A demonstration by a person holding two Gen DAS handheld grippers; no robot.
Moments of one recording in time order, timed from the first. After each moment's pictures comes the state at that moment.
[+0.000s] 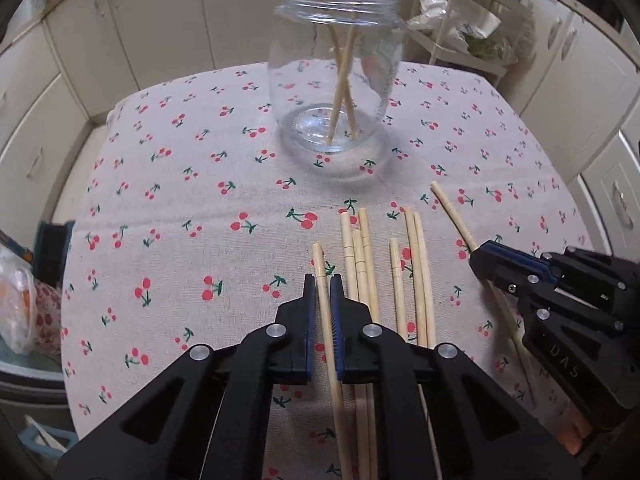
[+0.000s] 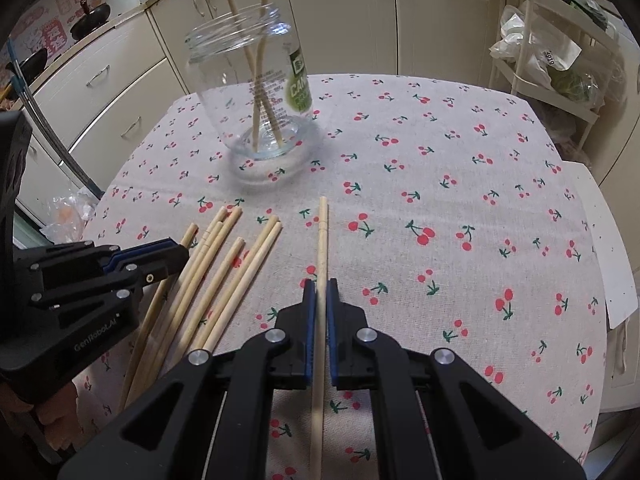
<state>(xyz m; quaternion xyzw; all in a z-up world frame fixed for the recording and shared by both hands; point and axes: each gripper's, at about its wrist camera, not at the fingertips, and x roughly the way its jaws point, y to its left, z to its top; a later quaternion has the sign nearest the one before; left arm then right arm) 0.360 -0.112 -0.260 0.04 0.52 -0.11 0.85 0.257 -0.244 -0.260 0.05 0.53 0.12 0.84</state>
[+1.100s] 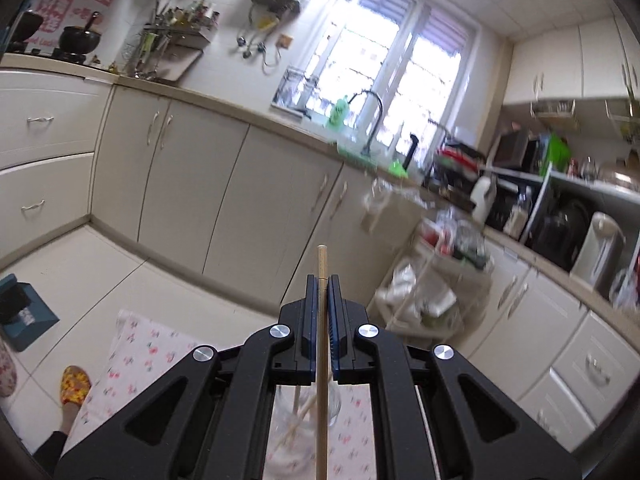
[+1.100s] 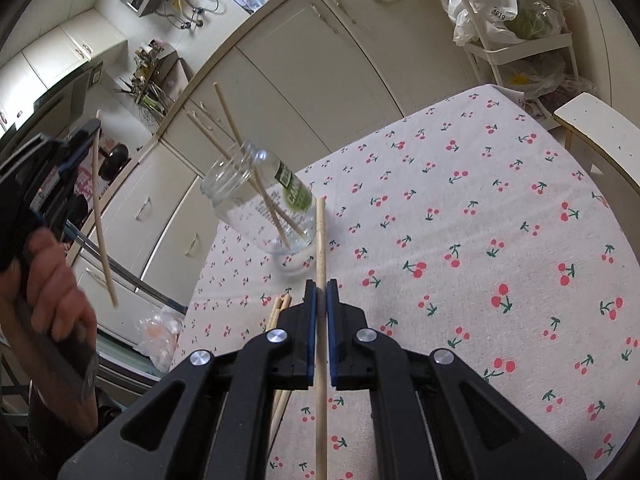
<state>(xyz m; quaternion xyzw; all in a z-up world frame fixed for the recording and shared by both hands) 0.387 -0.055 -0.069 -0.20 0.14 -0.10 0.96 0.242 -0.305 -0.235 0.30 0.42 0.14 0.85</state>
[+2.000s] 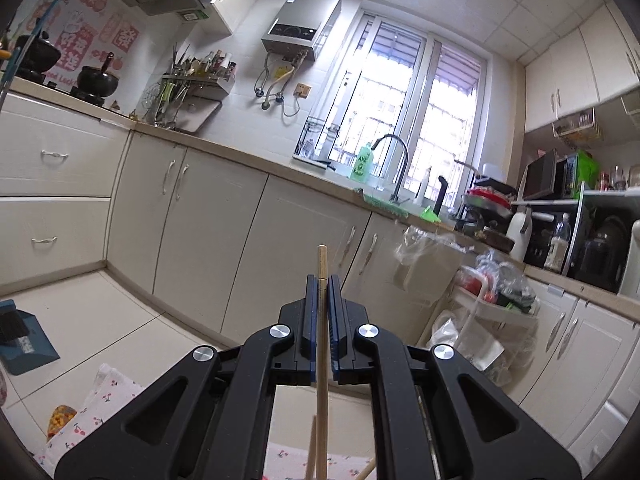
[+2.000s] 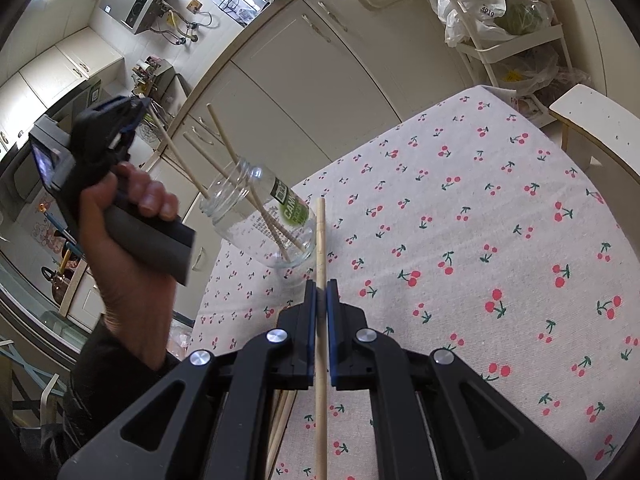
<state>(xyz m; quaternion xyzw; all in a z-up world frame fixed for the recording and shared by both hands) 0.466 -0.098 -0.101 -0.17 0.04 -0.03 0.98 0.241 -0.316 -0.235 0.32 0.40 0.14 0.84</state>
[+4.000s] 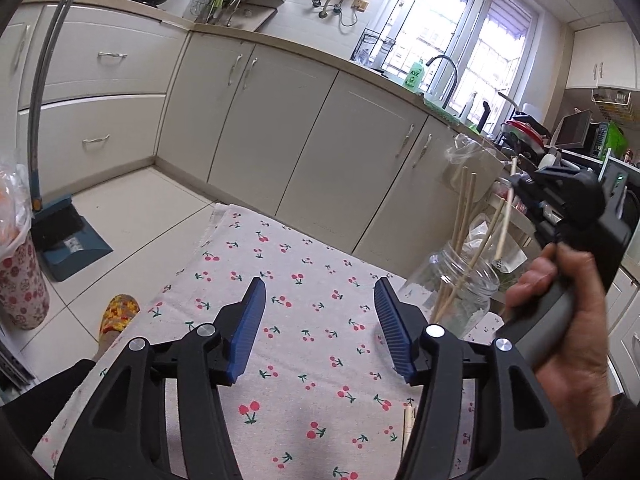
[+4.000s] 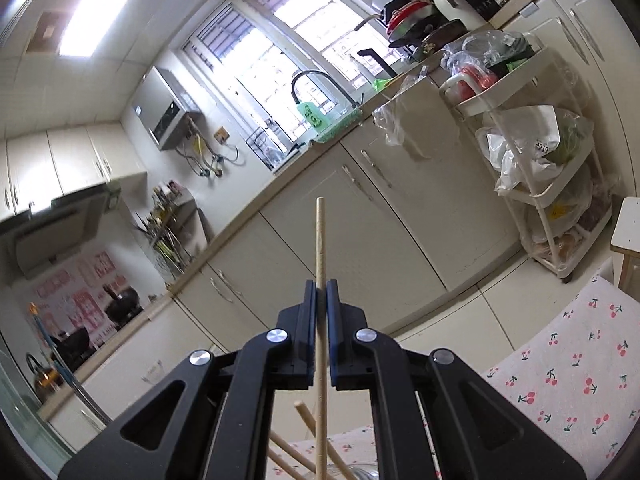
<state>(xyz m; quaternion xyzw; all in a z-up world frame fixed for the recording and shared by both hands) 0.347 0.005 -0.231 -0.21 0.22 -0.01 0.95 0.396 -0.260 -0.158 0.35 0.14 0.06 0.93</state>
